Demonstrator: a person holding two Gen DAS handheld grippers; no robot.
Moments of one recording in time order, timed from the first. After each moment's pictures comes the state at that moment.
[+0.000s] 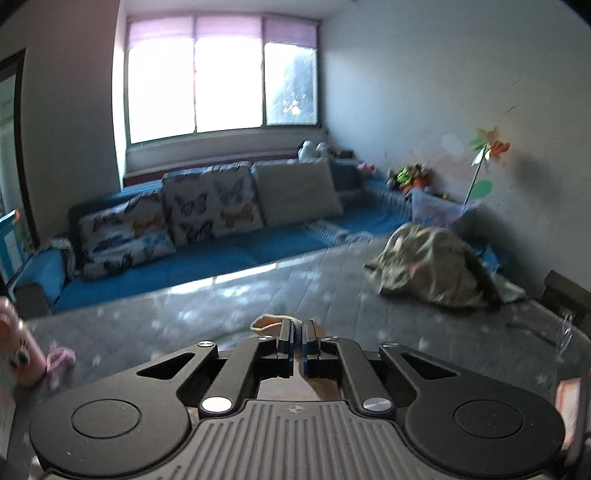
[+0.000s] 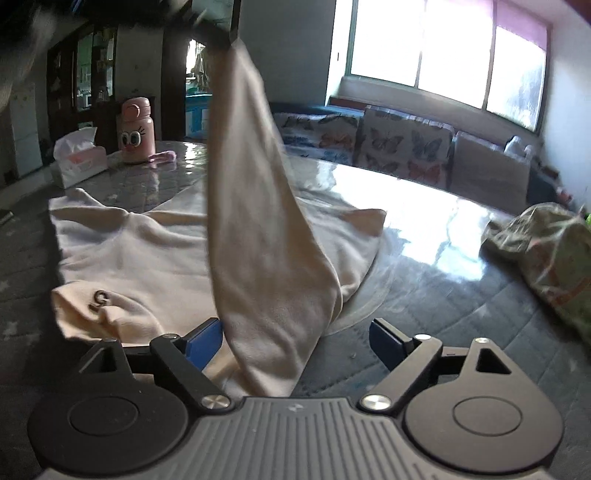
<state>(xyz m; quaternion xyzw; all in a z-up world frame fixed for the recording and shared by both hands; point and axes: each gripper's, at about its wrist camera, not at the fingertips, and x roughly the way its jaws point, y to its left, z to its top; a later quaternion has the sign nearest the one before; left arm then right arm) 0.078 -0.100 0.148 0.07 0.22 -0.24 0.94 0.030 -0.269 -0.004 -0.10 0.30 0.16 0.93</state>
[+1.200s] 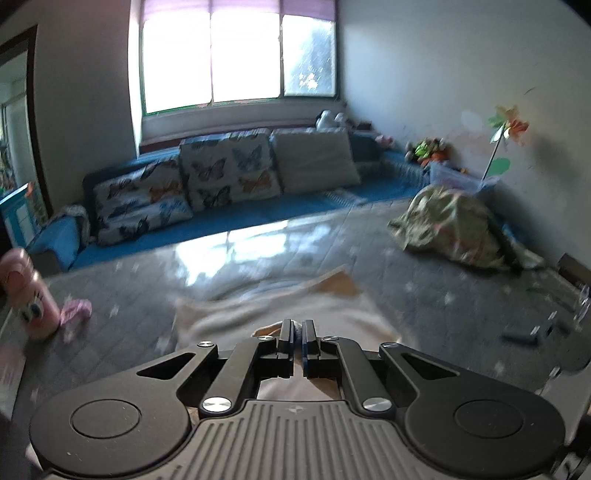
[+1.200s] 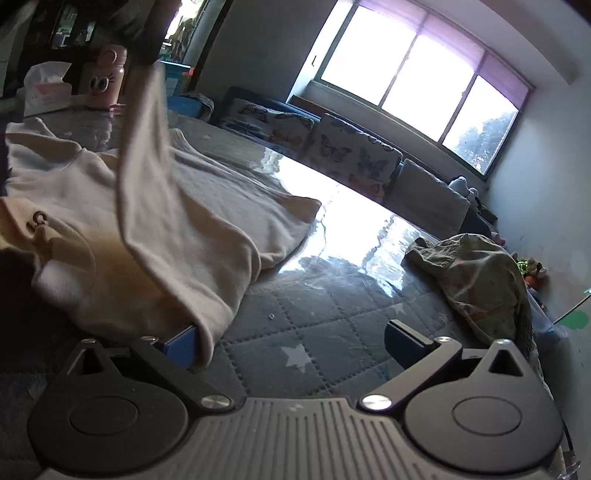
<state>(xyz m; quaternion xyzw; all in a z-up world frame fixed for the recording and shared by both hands) 0.075 -0.055 0.086 0.07 0.29 -0.19 0.93 0.004 -0.272 -0.022 -0.23 0.28 0.05 0.93</state>
